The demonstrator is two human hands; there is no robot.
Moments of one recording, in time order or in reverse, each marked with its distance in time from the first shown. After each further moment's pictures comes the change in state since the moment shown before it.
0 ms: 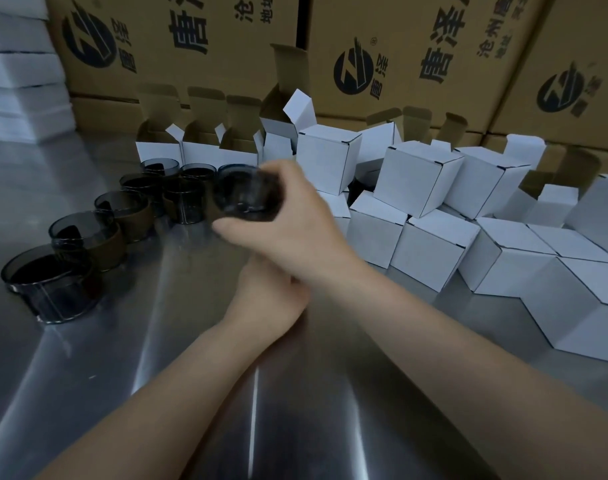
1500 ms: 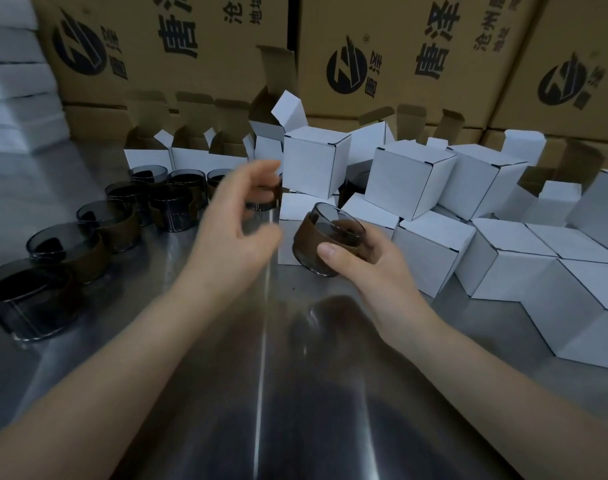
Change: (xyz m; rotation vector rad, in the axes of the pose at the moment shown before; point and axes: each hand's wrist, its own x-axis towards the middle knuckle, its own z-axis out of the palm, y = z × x) left_hand 0.022 0.023 -0.043 -0.308 0.116 0.333; right_hand -0.046 0.078 -0.055 0.516 0.147 0.253
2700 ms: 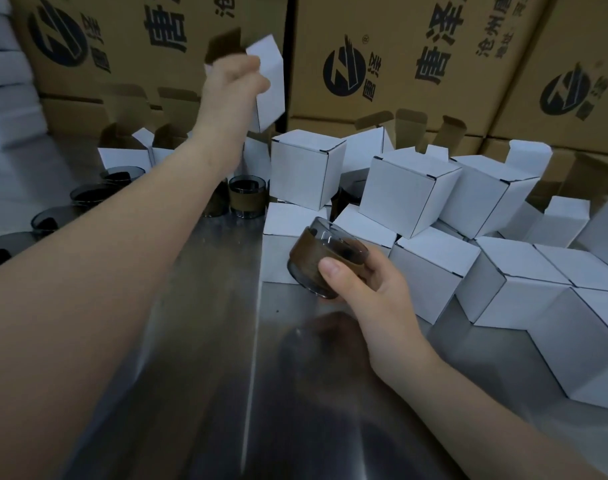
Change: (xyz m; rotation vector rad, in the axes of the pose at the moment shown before) left_hand 0.164 -0.004 0.011 -0.273 0.239 -0.209; right_hand 0.004 0.007 -0.007 0.038 0.042 -0.036
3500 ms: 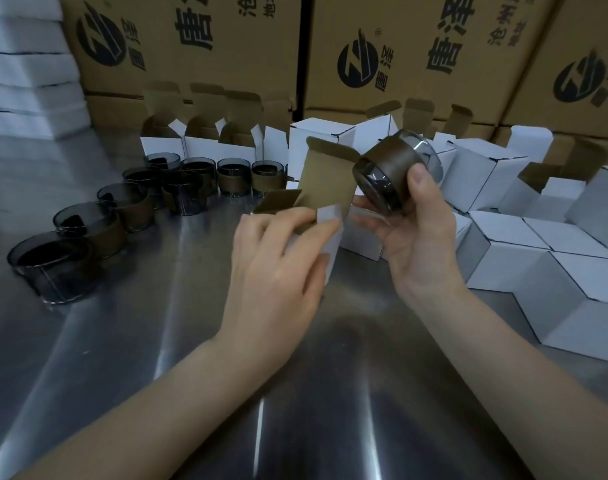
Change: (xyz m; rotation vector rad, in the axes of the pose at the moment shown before) left_hand -0.227 -0.013 -0.025 0.809 -0.044 0.690; right_hand -0.002 -0.053 -0.003 0.362 0.139 -0.121
